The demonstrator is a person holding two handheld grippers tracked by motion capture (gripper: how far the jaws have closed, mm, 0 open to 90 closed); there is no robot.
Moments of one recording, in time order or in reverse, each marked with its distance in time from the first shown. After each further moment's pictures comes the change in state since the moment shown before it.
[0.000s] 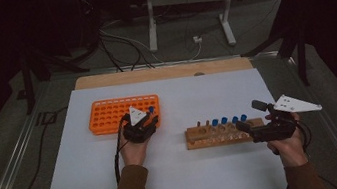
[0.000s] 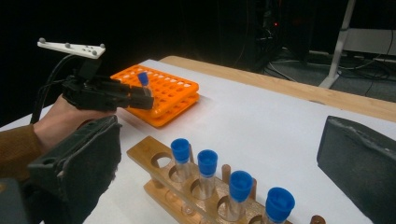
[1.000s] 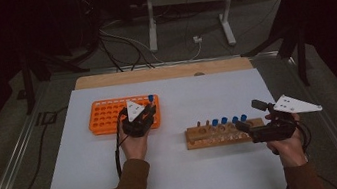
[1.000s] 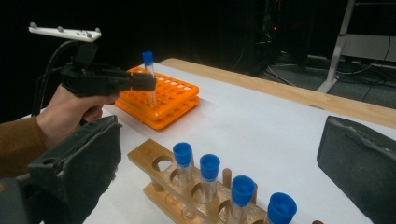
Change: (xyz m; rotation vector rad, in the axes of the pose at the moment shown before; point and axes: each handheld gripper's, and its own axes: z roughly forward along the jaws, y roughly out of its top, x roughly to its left) left arm 0.001 0.017 -0.002 -0.106 0.003 0.001; right arm 0.003 0.002 0.000 -0.012 -0.003 -0.018
